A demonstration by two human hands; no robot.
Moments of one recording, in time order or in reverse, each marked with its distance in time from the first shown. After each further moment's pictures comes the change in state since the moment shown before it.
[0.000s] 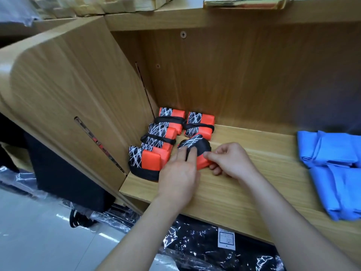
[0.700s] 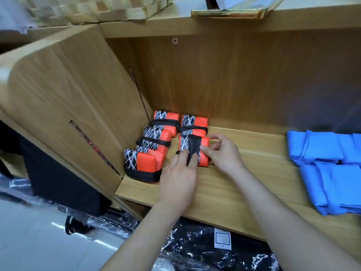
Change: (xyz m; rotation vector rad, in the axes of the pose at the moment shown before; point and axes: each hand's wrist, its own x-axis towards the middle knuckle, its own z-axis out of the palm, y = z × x) left_hand -0.004 0.012 0.006 0.059 0.023 0.026; right_hand 0.015 0.004 0.002 -0.063 0.192 -0.180
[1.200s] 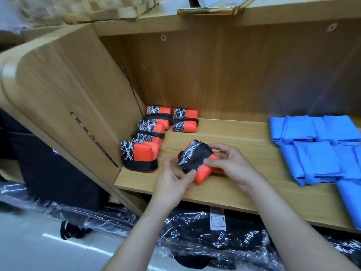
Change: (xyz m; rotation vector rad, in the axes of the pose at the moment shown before) left_hand -0.049 0.001 -0.012 -1.161 -0.146 -0.470; right_hand -0.087 -0.005 -0.041 0.413 -0.223 0.213
